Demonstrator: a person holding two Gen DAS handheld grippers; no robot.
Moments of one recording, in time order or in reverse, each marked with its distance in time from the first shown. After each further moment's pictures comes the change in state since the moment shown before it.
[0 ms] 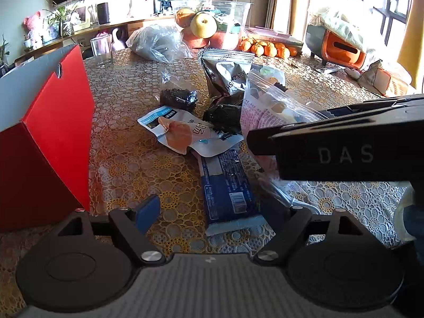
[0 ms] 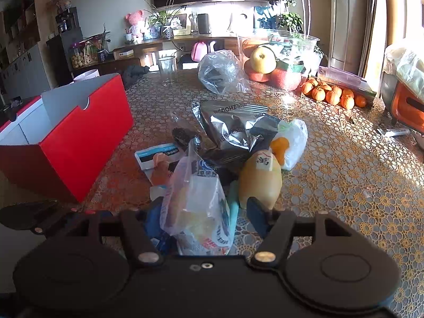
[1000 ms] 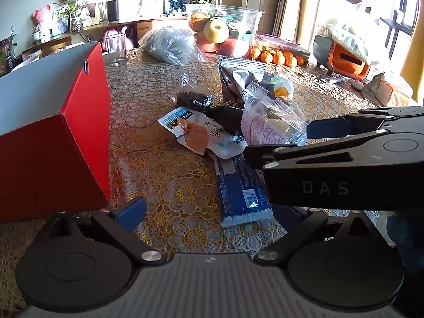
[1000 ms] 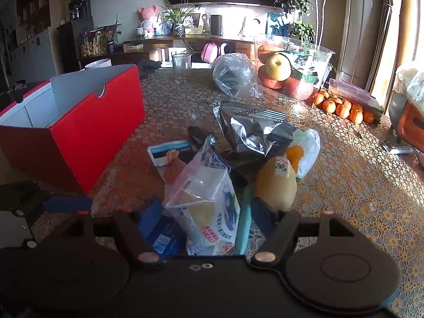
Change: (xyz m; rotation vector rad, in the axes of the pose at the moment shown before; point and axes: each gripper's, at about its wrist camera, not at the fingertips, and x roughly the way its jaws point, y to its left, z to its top) left arm -0.018 0.017 -0.004 -0.055 -0.010 -0.004; right arm 0.004 0.021 -0.003 -0.087 -0.004 -0.009
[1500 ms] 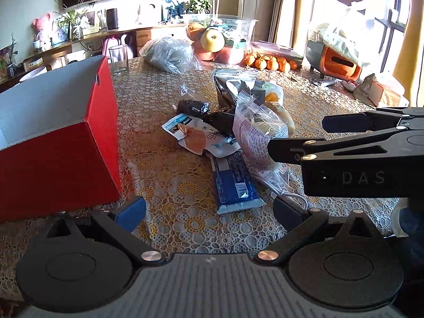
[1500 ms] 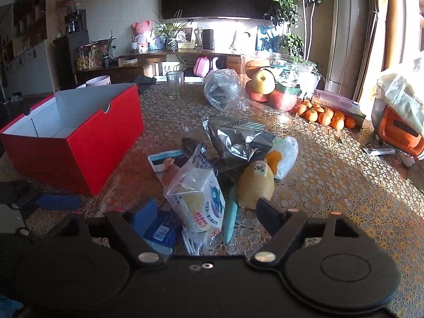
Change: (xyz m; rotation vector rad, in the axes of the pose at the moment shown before) left arm -0.031 -0.004 -0.005 0.024 -0.022 0.009; right arm -0.041 -0.003 -0.007 0.026 -0.064 -0.021
